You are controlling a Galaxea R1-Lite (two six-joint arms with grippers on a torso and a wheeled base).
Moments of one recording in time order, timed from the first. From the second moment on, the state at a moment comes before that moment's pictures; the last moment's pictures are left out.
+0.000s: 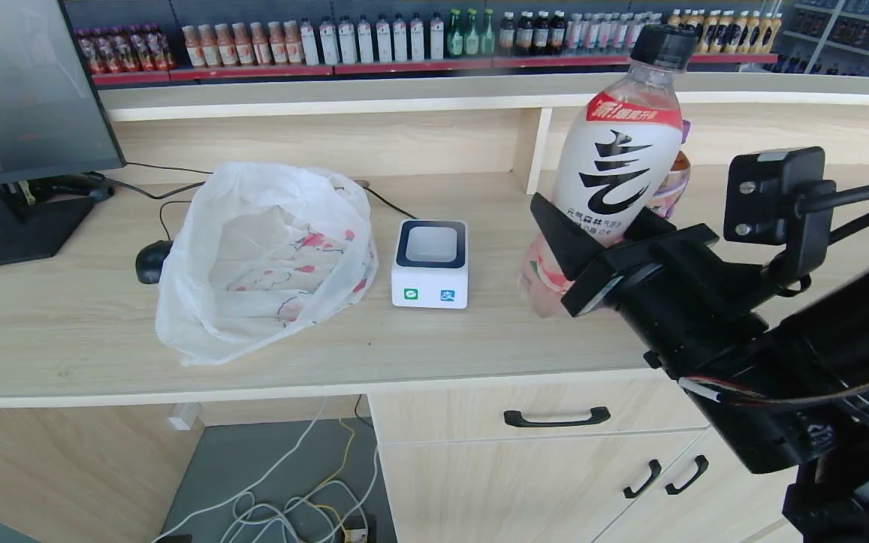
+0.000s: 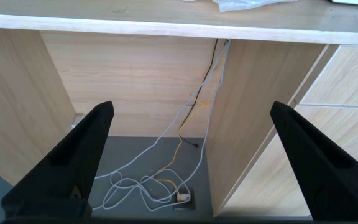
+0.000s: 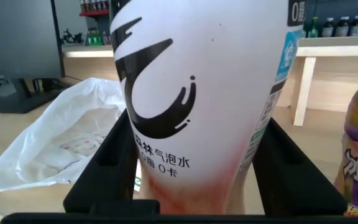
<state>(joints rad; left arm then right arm) 0.00 0.00 0.00 0.00 0.00 0.01 0.76 1.72 -0.65 -1.57 -0.25 -0.15</state>
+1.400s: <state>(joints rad) 0.00 0.00 0.00 0.00 0.00 0.00 0.65 1.68 -0.71 -1.57 -0.27 -0.10</state>
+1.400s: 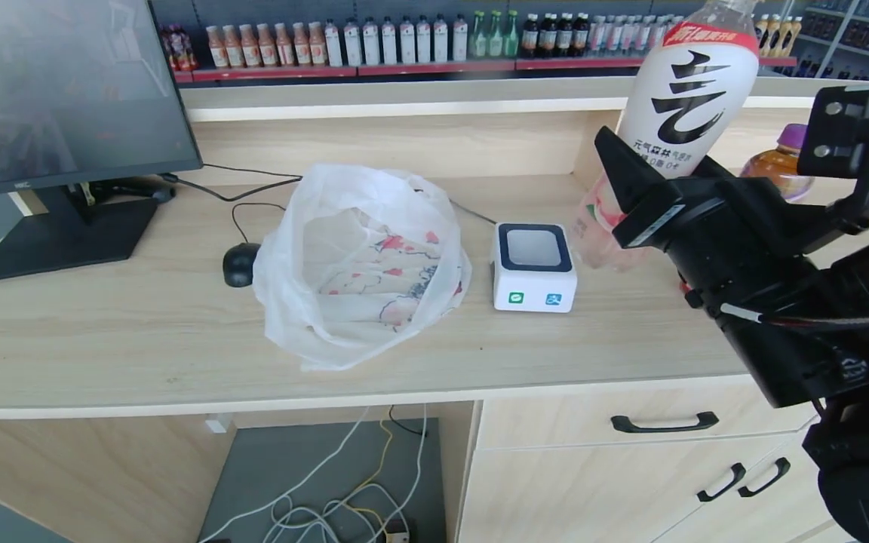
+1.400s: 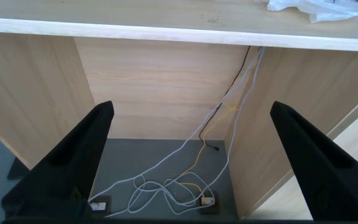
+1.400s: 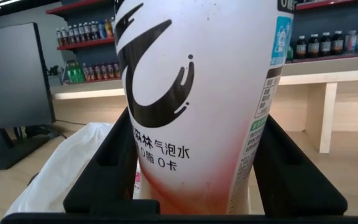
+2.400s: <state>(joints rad) 0.00 0.00 0.00 0.00 0.00 0.00 0.63 1.71 -0.63 -1.57 -0.30 -0.05</state>
